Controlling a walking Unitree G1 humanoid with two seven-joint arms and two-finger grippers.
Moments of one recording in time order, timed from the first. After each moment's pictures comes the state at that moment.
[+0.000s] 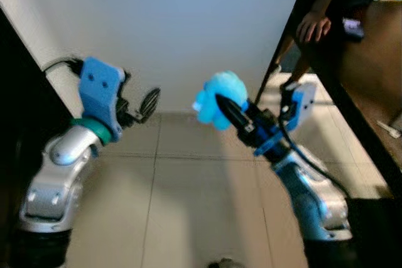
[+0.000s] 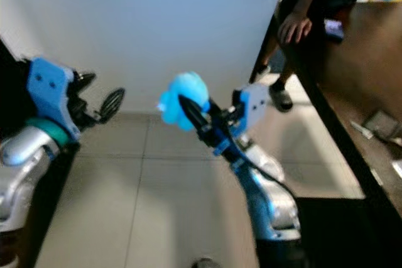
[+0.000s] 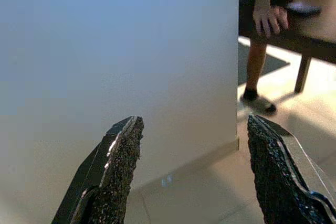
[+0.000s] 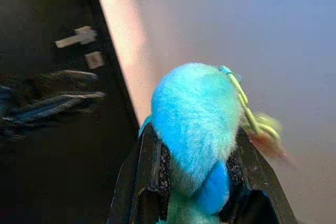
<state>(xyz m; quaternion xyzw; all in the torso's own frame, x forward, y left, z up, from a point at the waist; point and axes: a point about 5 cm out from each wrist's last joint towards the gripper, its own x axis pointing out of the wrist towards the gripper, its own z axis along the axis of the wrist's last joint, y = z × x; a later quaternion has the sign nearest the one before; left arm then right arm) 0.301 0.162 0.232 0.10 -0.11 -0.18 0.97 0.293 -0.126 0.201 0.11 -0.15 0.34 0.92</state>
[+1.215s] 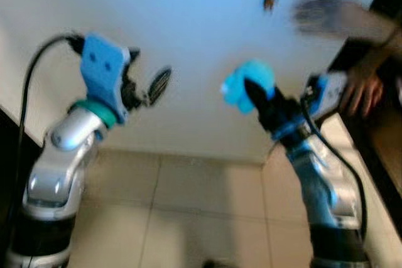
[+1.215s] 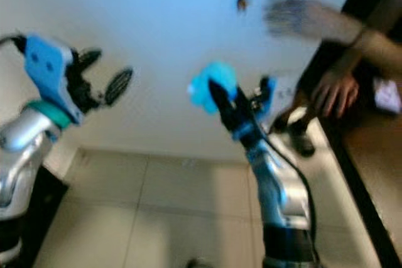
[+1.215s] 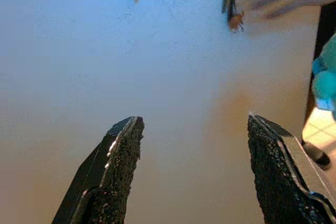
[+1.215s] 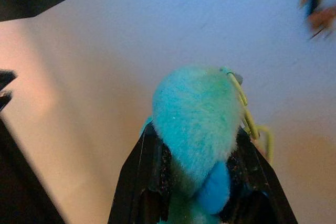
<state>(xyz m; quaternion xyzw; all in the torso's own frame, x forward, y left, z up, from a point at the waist) 0.300 0.155 0.258 0.11 -0.16 -0.20 0.96 0.311 -0.149 0.210 0.13 -0.17 0.25 0.95</state>
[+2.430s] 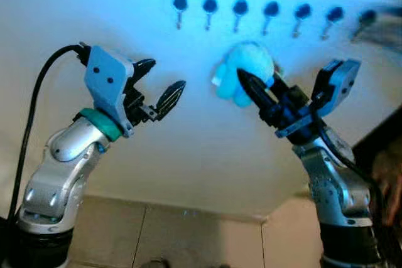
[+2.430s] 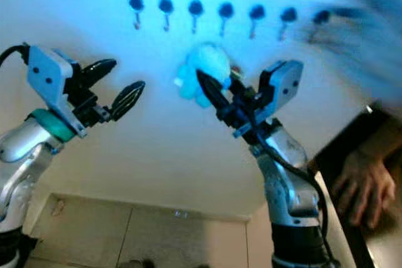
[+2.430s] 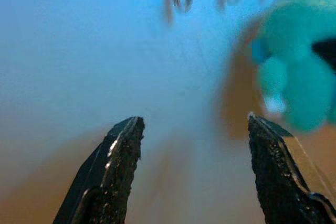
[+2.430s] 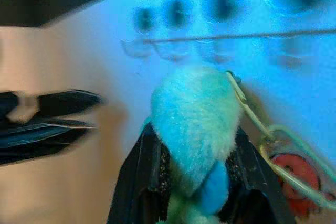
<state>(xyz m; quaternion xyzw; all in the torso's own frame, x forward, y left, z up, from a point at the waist) 0.272 0.145 0.250 0.07 -0.16 -0.32 0.93 0.280 -0.124 0.241 0.05 -0.23 0.42 0.88</state>
